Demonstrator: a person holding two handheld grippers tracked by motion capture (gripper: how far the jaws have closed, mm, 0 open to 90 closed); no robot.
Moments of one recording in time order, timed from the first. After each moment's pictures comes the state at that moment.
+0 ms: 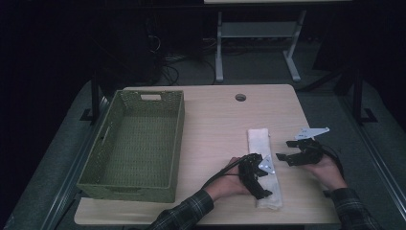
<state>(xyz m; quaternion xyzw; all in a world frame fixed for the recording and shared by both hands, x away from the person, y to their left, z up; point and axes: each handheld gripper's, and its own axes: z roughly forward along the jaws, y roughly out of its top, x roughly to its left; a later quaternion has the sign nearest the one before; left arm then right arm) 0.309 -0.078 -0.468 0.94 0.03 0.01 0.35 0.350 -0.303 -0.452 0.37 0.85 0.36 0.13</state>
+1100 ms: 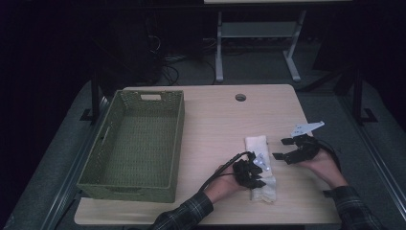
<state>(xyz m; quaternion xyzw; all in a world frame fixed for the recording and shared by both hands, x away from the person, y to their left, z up) 0.309 -0.062 -0.460 0.94 0.09 -0.03 0.34 0.363 -0.292 -0.441 0.33 0.87 0.36 0.09</state>
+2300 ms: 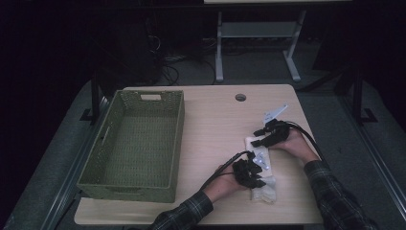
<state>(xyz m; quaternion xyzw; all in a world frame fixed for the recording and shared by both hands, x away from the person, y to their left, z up) 0.311 -0.061 -0.460 0.94 0.09 -0.04 0.34 0.450 -0.237 -0.466 0.22 0.91 0.35 0.02</state>
